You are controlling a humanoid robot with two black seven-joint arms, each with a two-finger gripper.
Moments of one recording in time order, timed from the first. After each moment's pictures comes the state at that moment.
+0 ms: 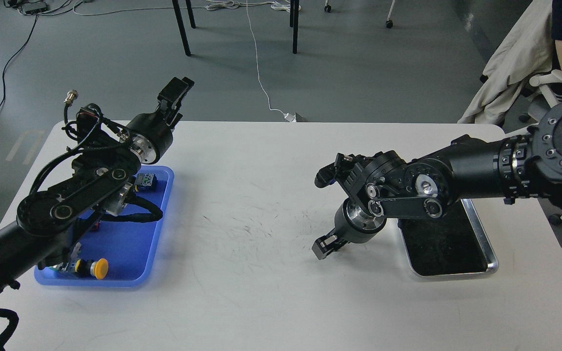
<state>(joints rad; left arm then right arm) -0.72 0.37 -0.65 -1.04 0.86 0.19 -0.07 1.55 -0.01 -0.79 1.11 -0.66 0.49 -0.07</state>
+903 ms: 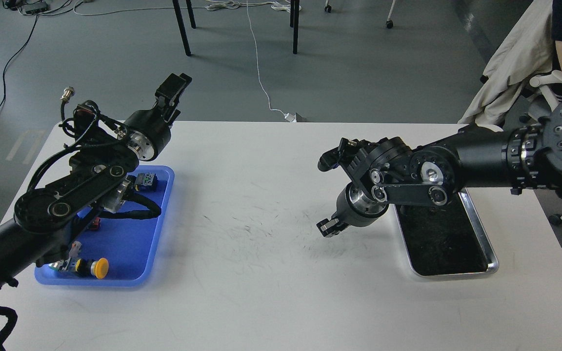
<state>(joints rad) -0.73 0.38 -0.66 -1.04 0.85 0.19 -0.07 1.60 -0.09 -0.75 1.09 -0.67 0.49 -0.07</state>
